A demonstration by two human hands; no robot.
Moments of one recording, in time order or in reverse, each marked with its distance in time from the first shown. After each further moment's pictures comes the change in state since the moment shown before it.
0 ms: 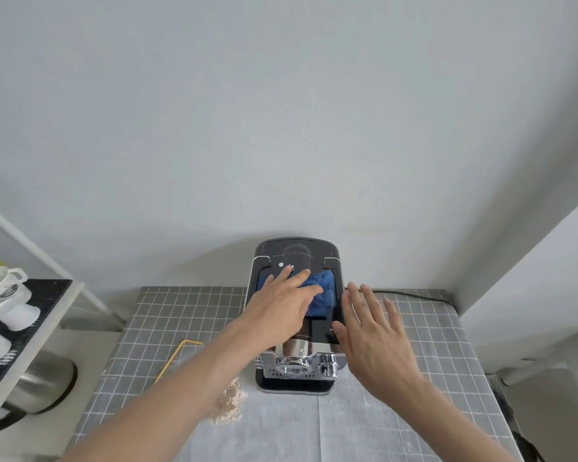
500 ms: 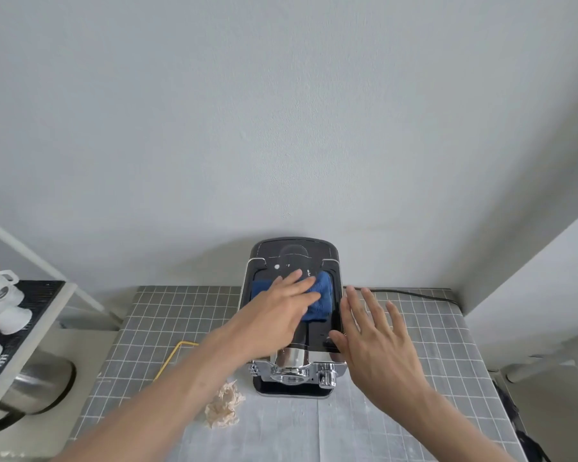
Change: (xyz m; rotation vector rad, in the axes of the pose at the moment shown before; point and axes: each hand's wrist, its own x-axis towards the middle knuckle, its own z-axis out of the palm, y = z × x) left_hand -0.003 -0.008 0.000 -0.148 0.002 0.149; right_hand 0.003 0.007 -0.006 -0.047 -0.037 -0.063
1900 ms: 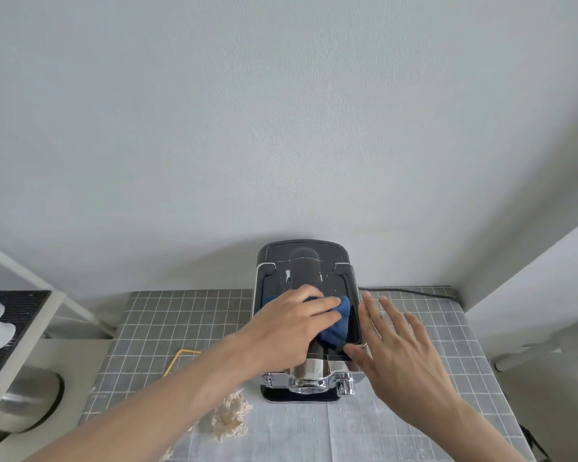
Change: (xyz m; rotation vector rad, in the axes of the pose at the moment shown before) left_hand -0.004 -0.020 -0.003 0.179 0.055 0.358; right_hand 0.000 -0.009 -0.014 -0.023 -0.085 0.048
